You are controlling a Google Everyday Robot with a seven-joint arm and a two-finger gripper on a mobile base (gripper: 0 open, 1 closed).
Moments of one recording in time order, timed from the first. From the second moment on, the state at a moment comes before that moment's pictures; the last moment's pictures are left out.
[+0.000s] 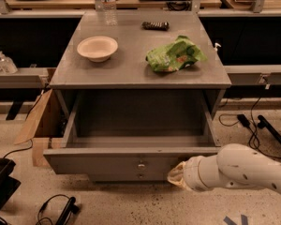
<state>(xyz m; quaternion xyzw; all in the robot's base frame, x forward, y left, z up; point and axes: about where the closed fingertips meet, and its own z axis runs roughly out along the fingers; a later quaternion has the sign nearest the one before) 0.444 -0.122 0.582 -0.59 0.75 0.11 0.29</state>
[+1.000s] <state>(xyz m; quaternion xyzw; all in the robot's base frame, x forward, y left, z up) 0.443 -0.120 0.582 -0.59 0.74 0.11 0.29</state>
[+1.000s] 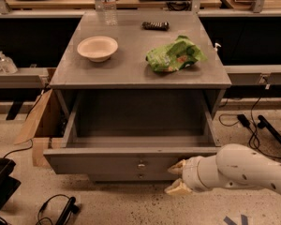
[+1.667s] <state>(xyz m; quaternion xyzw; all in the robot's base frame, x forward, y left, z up) 0.443 -0.119 0.582 -0.59 0.74 0.11 0.29</state>
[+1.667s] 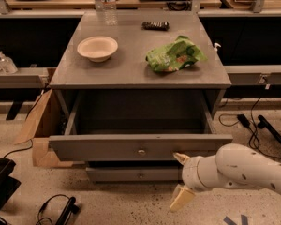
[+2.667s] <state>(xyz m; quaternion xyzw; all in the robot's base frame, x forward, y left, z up) 0.447 -0.118 0.584 -0.59 0.74 0.11 0.29</state>
